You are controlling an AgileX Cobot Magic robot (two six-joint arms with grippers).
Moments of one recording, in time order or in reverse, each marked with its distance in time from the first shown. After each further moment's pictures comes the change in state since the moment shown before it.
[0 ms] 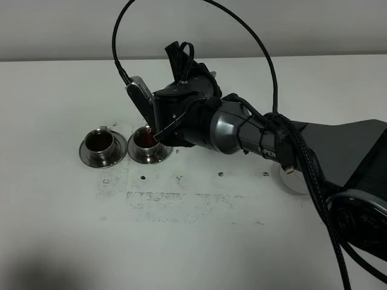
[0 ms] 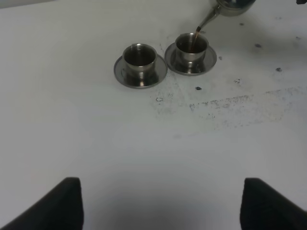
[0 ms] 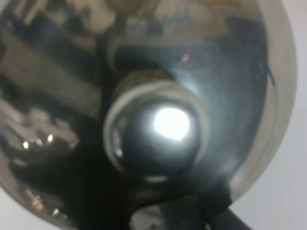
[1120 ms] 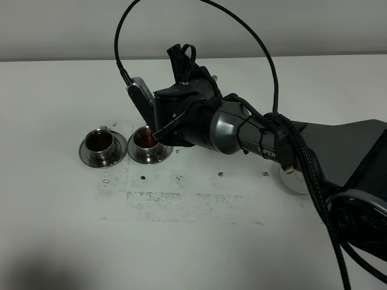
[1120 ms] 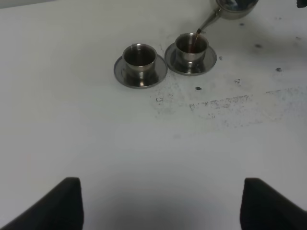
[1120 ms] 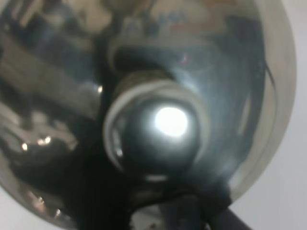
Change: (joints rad) left arm 0.000 0.000 0.000 0.000 0.000 -0.001; right arm 0.000 0.000 0.000 0.041 0.006 0.001
